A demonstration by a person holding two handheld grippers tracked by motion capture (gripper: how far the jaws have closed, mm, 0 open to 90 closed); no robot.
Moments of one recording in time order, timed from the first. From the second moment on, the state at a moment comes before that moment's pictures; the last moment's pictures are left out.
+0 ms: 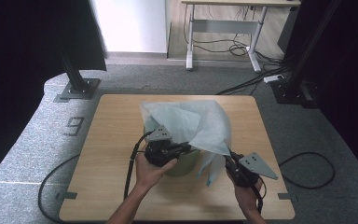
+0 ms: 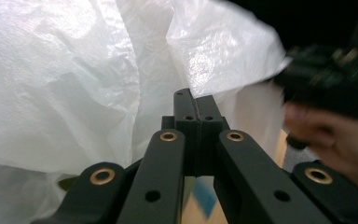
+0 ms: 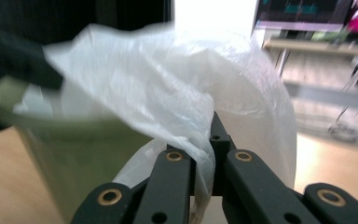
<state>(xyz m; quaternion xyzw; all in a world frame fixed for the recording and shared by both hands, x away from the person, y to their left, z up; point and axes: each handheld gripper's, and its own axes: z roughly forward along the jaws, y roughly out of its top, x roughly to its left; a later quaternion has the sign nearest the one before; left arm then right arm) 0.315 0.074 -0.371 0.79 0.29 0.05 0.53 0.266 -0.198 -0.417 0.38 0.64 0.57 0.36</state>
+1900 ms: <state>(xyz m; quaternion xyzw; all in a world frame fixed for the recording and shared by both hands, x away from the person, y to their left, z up) 0.336 0.115 -0.362 0.76 0.36 0.12 0.53 0.265 -0.207 -0.395 0.31 0.69 0.58 0.30</state>
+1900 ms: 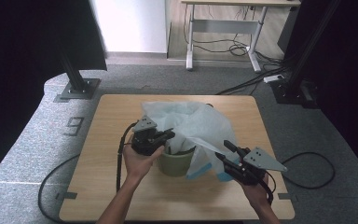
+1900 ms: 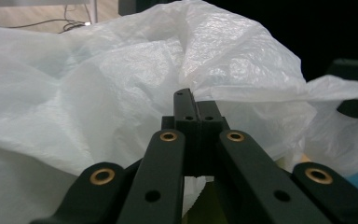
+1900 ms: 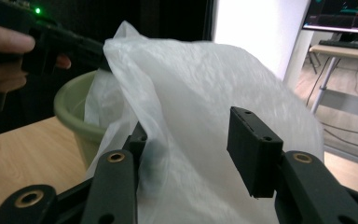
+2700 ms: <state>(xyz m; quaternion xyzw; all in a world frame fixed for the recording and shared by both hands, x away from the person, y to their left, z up) 0.316 0.110 -0.359 0.77 0.33 0.12 0.52 0.268 -0.225 -0.383 0.33 0.67 0.59 0.30</state>
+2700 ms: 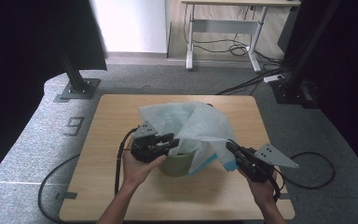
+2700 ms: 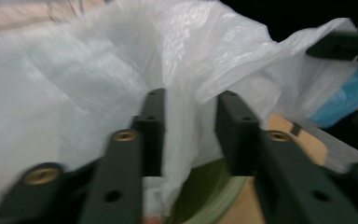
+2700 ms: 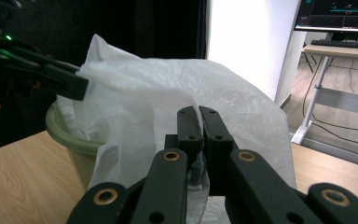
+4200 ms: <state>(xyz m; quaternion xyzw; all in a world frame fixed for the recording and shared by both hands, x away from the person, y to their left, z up) 0.353 0.125 -0.337 0.74 0.38 0.13 0.54 0.256 -0.214 -0.378 0.28 0.67 0.64 0.26</state>
